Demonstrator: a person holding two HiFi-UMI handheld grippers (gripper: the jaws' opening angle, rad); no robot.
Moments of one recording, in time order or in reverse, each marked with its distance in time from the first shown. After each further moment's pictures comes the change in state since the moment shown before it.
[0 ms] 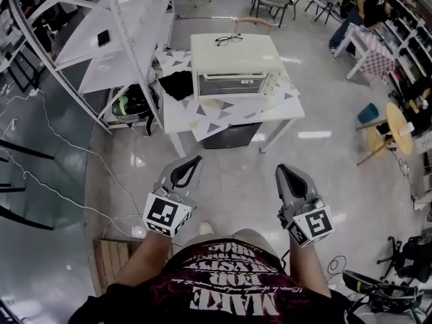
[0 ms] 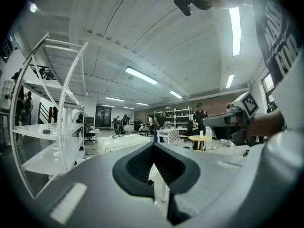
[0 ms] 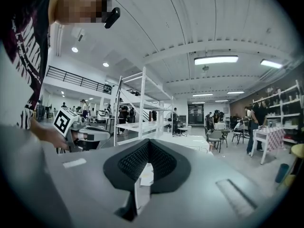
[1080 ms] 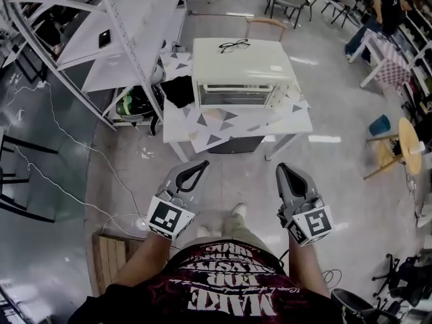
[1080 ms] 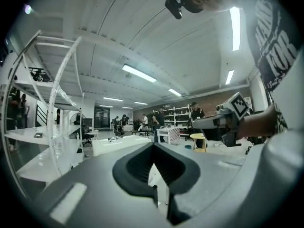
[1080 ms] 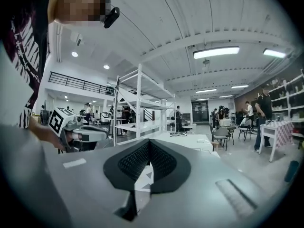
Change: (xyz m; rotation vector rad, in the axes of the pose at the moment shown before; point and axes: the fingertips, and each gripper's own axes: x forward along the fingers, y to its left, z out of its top) left arm 0.079 0.012 0.008 0.047 0.002 -0.007; right arm 0.070 -0.075 -0.006 0.034 0.007 0.064
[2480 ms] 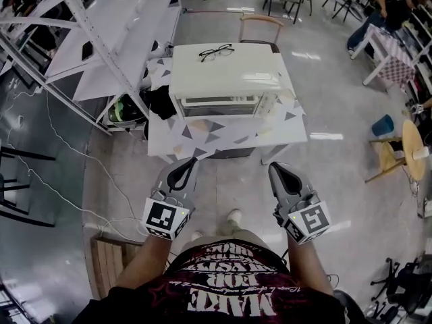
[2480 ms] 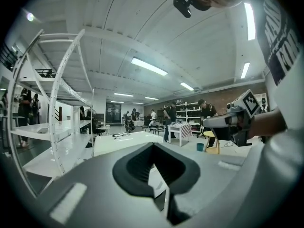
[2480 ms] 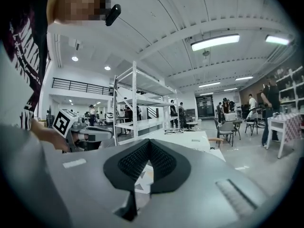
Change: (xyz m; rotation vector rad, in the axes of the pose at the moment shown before) left arm 0.099 0.031 -0.014 -0.053 0.070 0.144; right arm 0.045 -0.093 -0.014 0.038 0.031 0.077
